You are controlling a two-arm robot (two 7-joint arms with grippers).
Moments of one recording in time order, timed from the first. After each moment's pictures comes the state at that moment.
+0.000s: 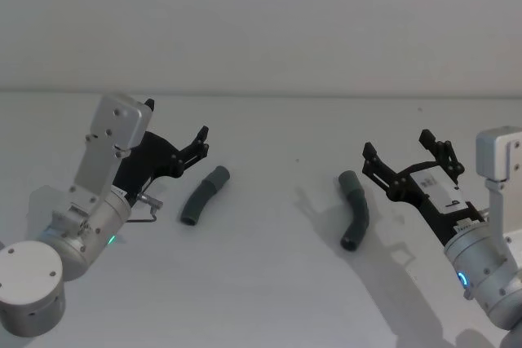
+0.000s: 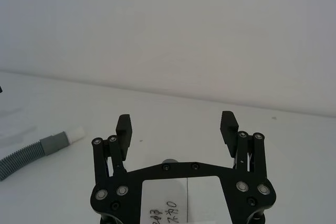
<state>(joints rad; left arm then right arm) -0.24 0.38 0.45 -1.63 -0.20 0.01 -0.01 -0.01 0.34 -0.23 -1.77 0.29 0.03 0.07</state>
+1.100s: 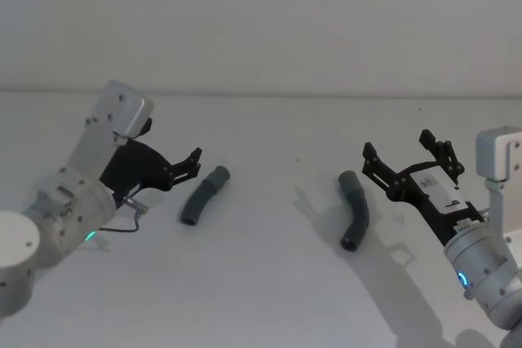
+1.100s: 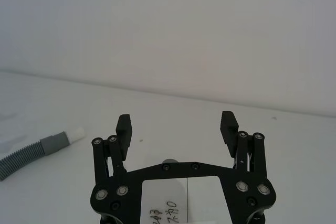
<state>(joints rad) -0.27 0.46 0.44 -1.72 -0.26 0.31 -0.13 -0.01 0.34 -0.23 -1.77 0.29 0.03 0.07</state>
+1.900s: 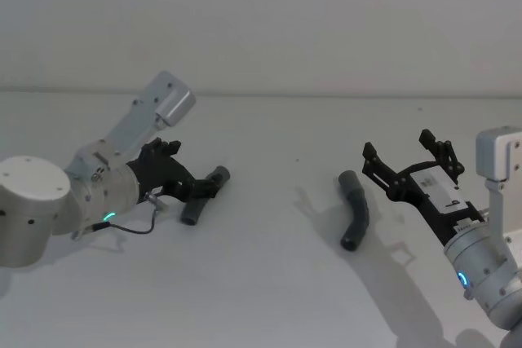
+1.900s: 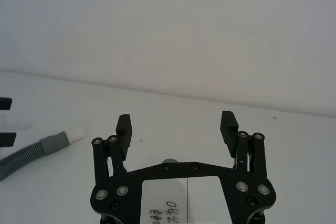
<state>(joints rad) -0.44 0.45 0.53 -1.65 -0.27 0.62 -0.29 -0.01 0.34 -0.23 -1.77 0.29 0.03 0.07</state>
